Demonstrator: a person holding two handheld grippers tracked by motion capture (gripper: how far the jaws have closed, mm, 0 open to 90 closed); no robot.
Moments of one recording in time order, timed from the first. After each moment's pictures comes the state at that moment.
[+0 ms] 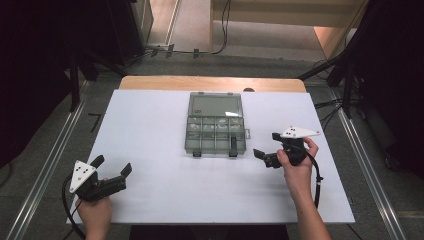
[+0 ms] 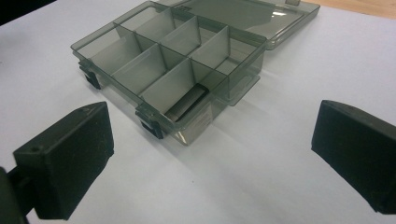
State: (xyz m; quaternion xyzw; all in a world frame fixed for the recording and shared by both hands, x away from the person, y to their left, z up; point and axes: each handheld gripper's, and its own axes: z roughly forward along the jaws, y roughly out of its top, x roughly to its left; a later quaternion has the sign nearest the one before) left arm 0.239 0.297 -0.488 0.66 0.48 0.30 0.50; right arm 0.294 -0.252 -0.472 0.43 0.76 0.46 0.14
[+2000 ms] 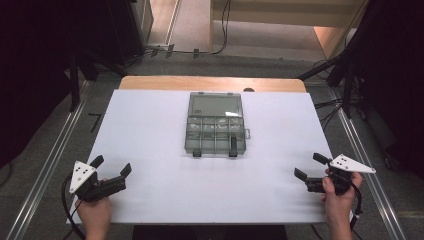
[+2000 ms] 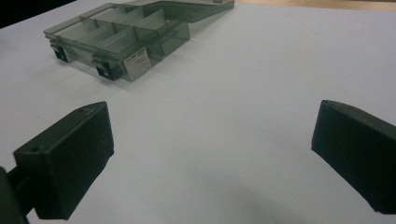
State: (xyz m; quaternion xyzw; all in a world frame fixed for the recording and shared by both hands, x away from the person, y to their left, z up) left arm 0.238 0.297 -0.488 0.66 0.48 0.30 0.49; right arm 0.215 -0.356 -0.507 0.46 0.71 0.50 0.20
